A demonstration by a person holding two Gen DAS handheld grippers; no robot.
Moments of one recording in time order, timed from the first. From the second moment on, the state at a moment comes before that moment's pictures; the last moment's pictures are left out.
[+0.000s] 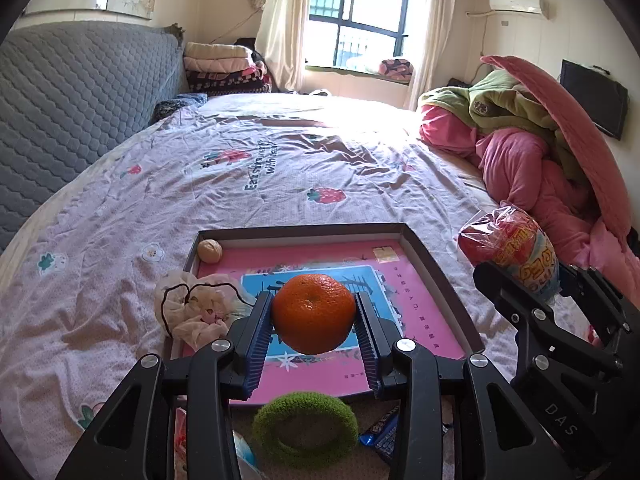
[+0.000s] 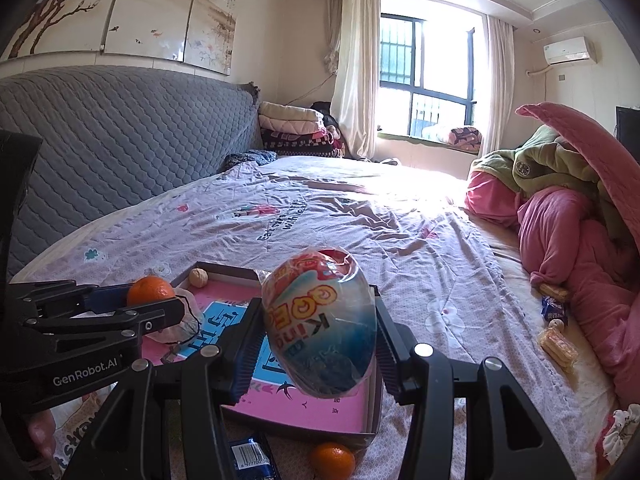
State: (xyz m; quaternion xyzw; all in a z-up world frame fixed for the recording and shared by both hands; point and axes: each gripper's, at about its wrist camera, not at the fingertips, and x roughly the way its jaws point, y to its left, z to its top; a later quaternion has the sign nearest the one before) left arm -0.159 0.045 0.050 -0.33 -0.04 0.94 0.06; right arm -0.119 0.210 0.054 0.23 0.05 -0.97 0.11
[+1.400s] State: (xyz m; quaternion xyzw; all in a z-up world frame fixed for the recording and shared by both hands) left arm -0.224 0.065 -0.007 -0.40 -0.01 0.91 0.06; right arm -0.177 0.219 0.014 0.30 0.06 -0.94 0.12
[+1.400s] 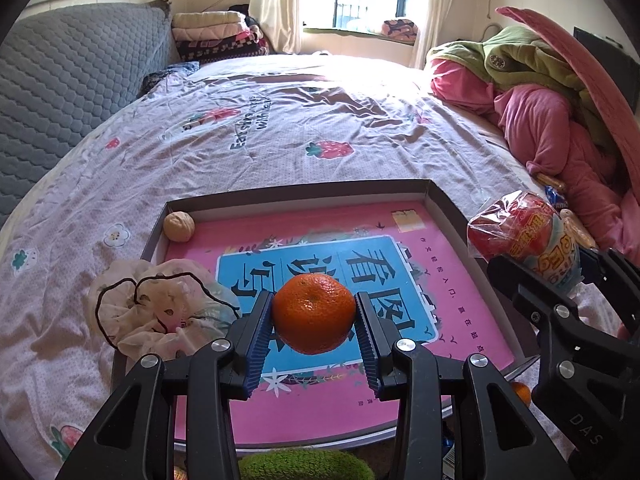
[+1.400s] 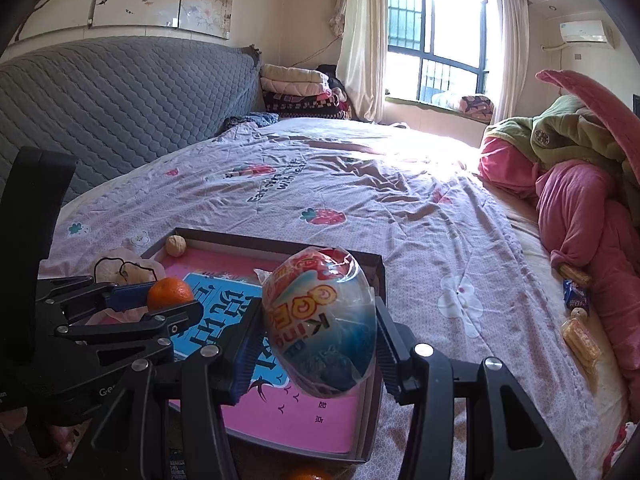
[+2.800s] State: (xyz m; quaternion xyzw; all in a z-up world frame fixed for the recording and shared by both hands) left arm -0.230 0.071 -0.043 -0.45 0.01 0.89 0.06; right arm -0.195 0.210 -0.041 0.41 0.06 -0.90 0.12
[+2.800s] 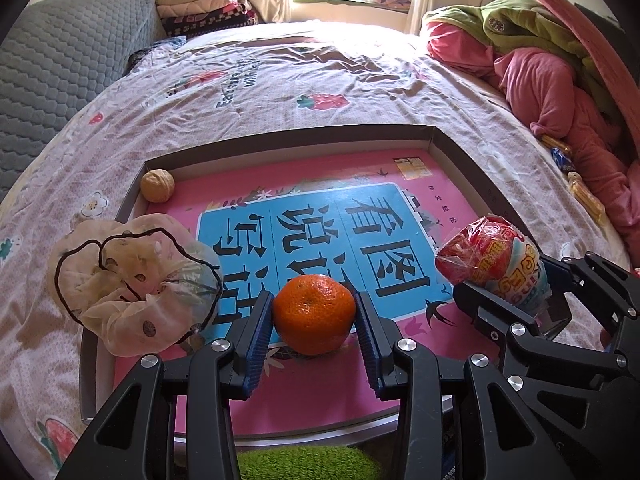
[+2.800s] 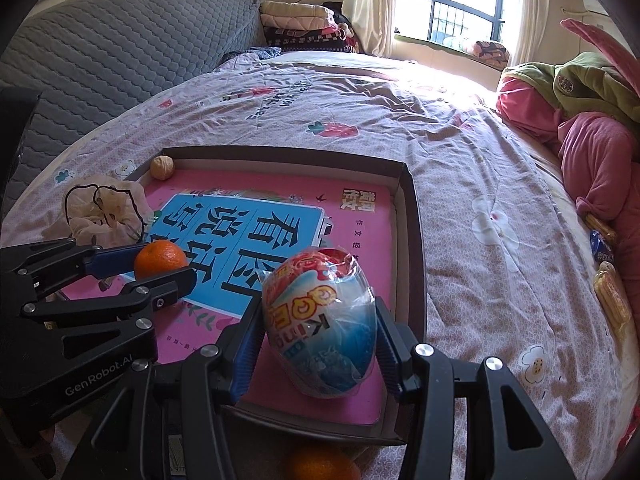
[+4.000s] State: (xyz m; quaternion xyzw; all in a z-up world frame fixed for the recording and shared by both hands) left arm -0.211 0.066 -0.034 -0.45 0.00 0.89 0.05; right arm -0.192 0.220 -0.030 0.41 0.04 -0.90 0.12
